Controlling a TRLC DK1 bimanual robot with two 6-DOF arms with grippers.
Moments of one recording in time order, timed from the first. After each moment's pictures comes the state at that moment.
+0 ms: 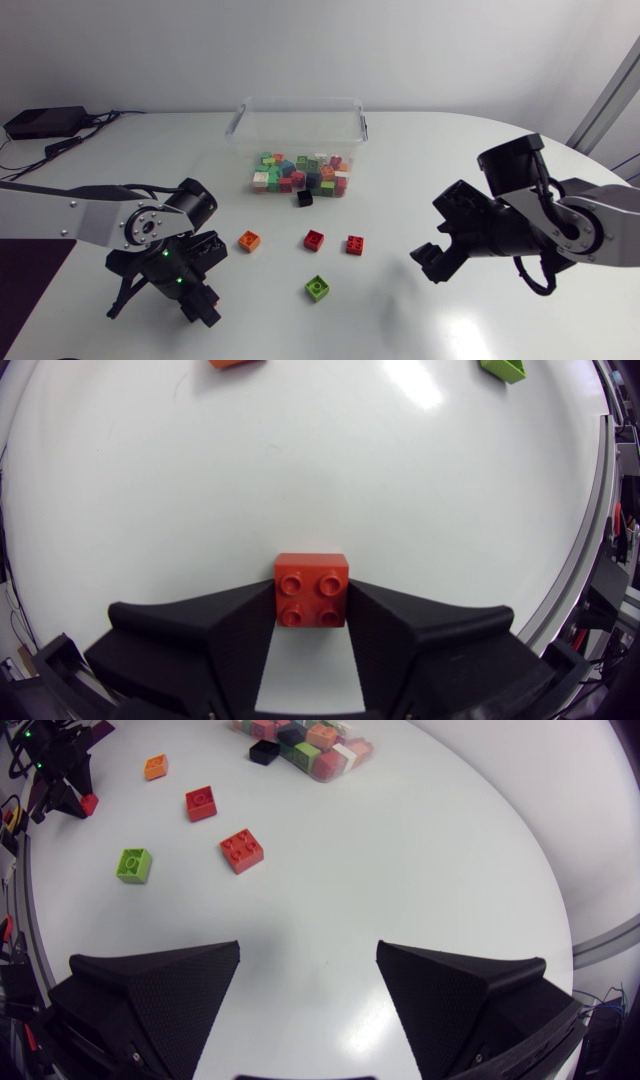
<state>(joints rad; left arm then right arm) -0.39 1.63 0.73 -0.65 0.02 0.34 0.30 1.30 0.64 -0.34 -0.10 -0.39</state>
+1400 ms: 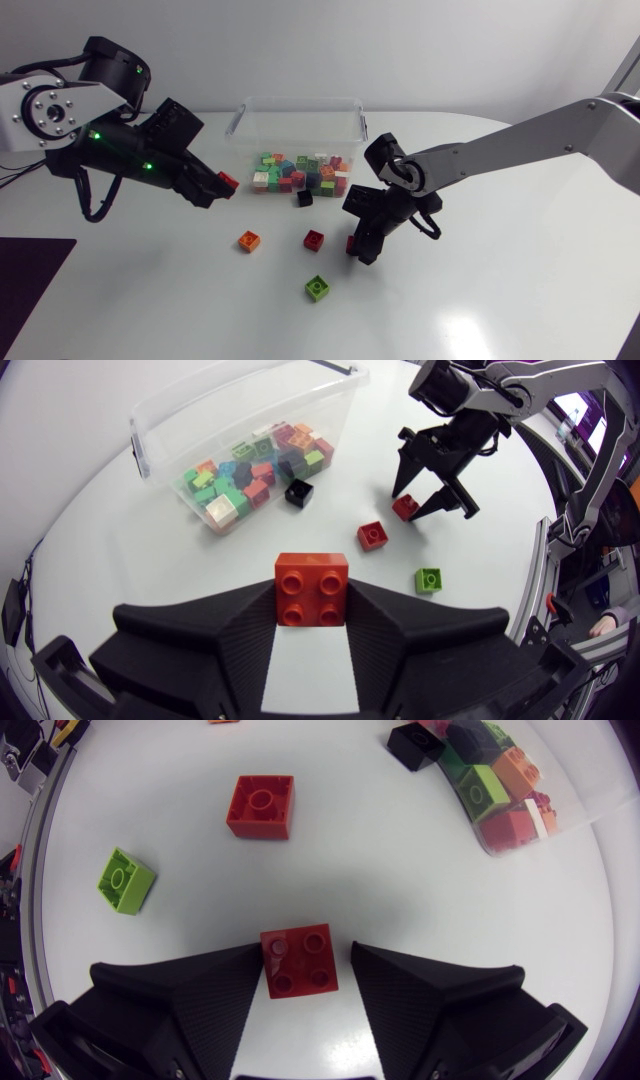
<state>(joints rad) -0.23 1.45 1.09 -0.62 0.36 0.44 0.43 2.00 1.14 -0.43 -0.27 -0.71</state>
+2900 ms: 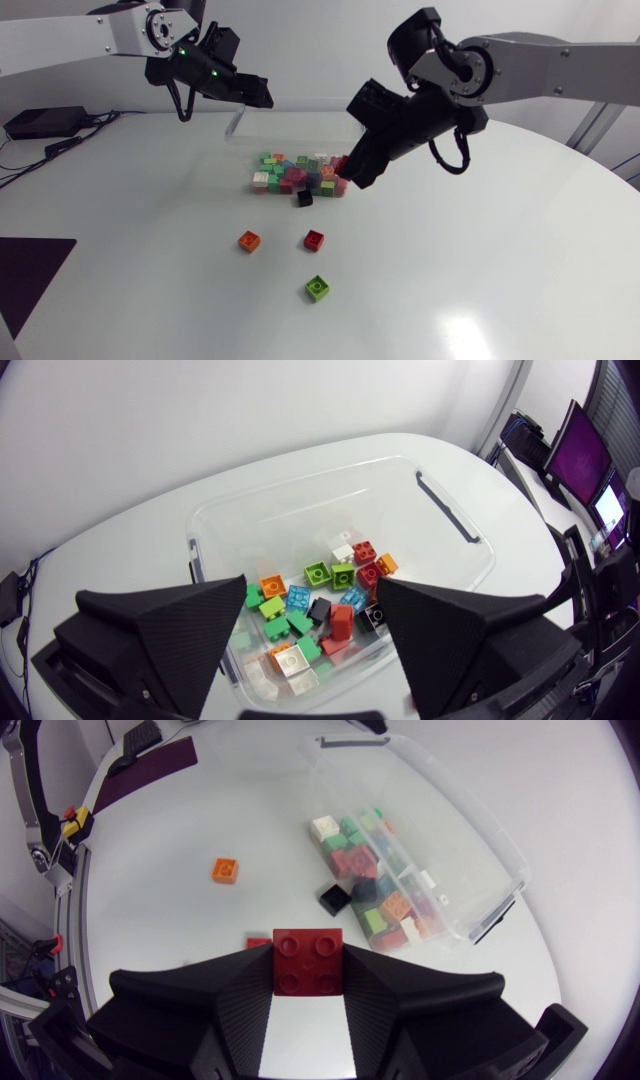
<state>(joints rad) -0.21 2.04 1.86 -0.61 0.30 0.15 0.46 1.72 1.39 -0.63 -0.32 -0.54</state>
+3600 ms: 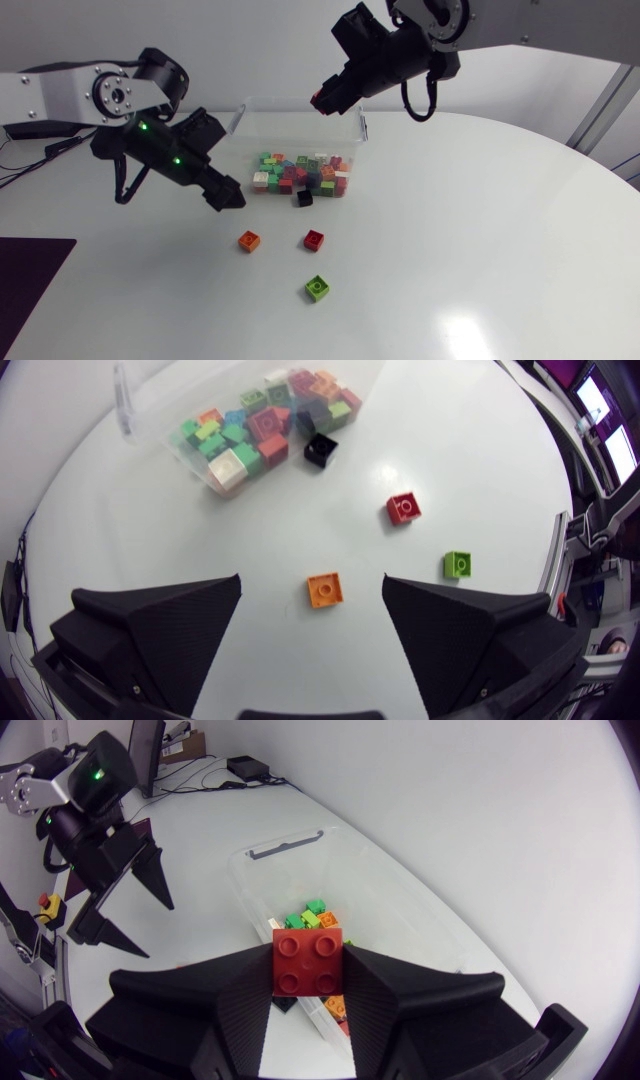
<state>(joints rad) -0.24 1.67 1.23 -0.75 0.25 0.45 0.46 1.89 1.72 -0.52 -0.32 -0.36</state>
